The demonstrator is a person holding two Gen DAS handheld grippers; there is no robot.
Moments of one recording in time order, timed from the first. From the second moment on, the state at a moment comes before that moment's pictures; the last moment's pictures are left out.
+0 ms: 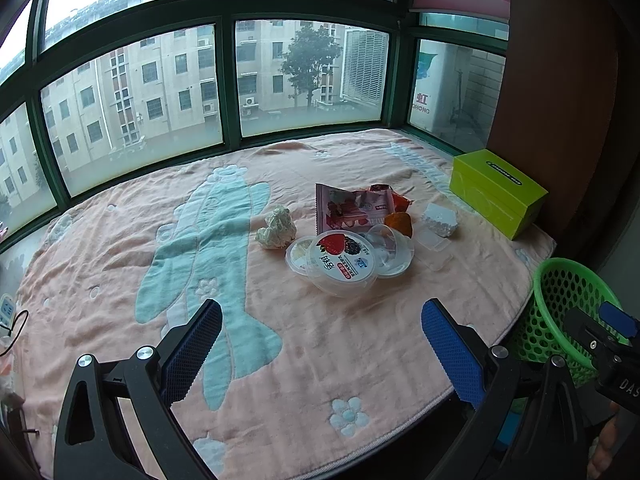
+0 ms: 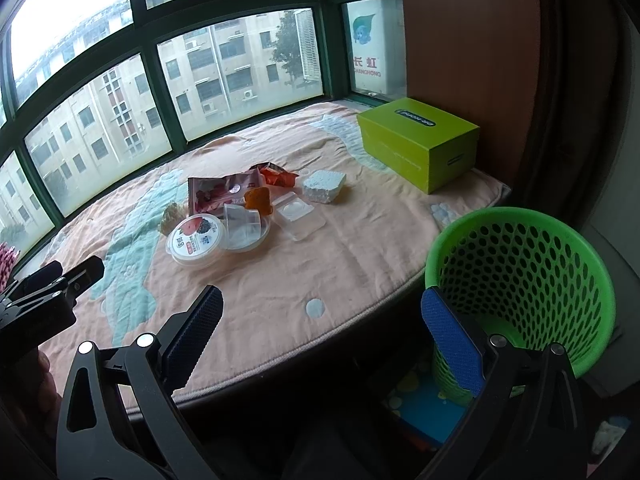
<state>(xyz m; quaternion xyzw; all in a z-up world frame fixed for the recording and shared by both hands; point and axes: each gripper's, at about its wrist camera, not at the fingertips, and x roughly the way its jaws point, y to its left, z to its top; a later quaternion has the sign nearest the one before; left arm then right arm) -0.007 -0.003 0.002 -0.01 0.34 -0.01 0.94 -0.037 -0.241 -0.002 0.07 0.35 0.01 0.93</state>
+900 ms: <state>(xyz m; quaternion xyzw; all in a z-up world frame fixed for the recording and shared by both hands) 0.041 0.033 -0.002 -0.02 0.36 0.02 0.93 0.014 -0.221 -0.009 0.06 0.37 0.04 0.93</state>
